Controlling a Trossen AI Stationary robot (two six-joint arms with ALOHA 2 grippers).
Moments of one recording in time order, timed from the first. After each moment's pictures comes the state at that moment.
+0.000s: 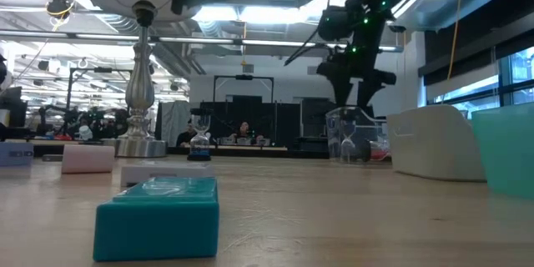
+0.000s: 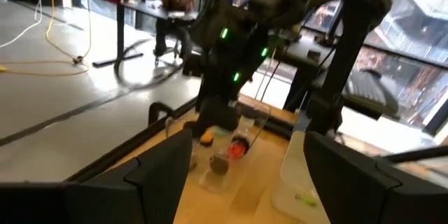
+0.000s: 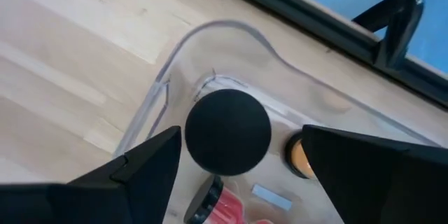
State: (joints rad) left arm 0.16 1.02 0.77 0.14 -0.27 -0.28; right arm -0.56 1.67 1.29 -0.84 0.22 0.46
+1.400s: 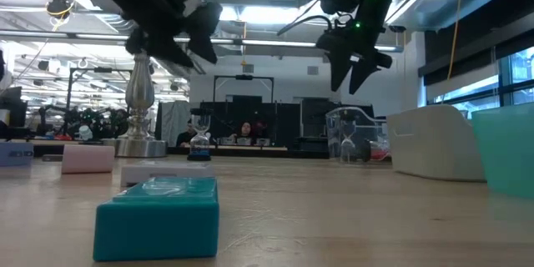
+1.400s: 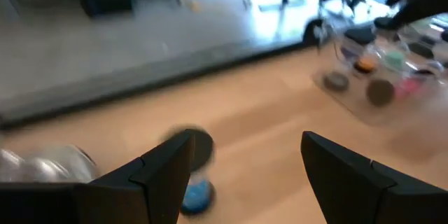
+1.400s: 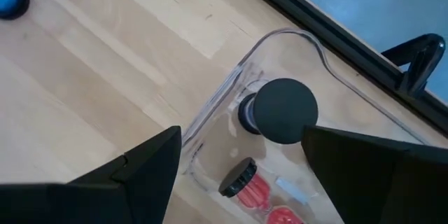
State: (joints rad) left arm -0.11 1.33 0.77 -0.26 -1.01 -0.85; right arm -0.44 1.57 1.29 -0.85 0.22 0.39
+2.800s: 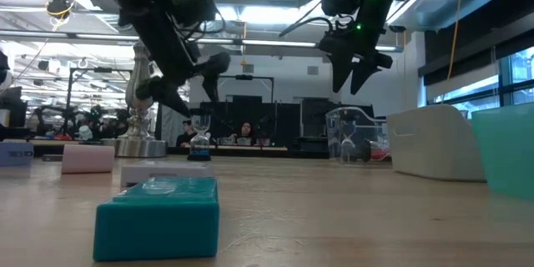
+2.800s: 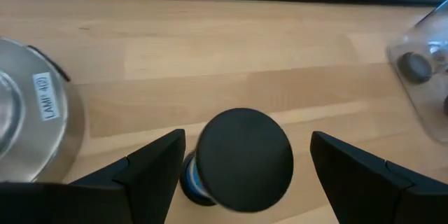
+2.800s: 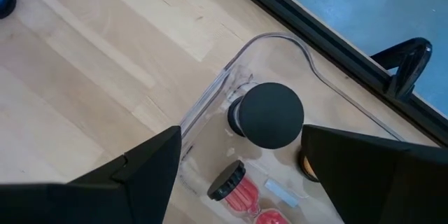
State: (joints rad) left arm 0.28 1.44 0.77 -0.24 -0.53 -1.02; right arm -0.46 1.57 1.29 -0.85 0.23 0.36
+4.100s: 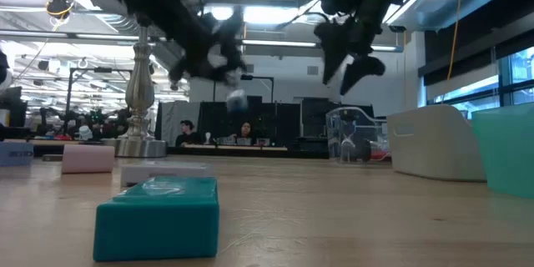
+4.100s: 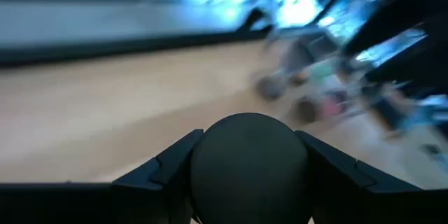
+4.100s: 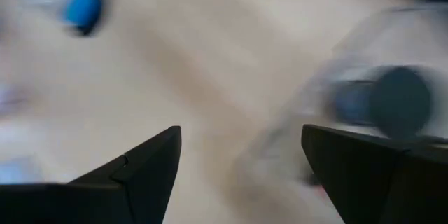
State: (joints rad) left arm 0.21 1.37 0.77 0.10 -0.45 -0.75; right arm -0.46 1.57 1.29 -0.80 -0.10 0.41
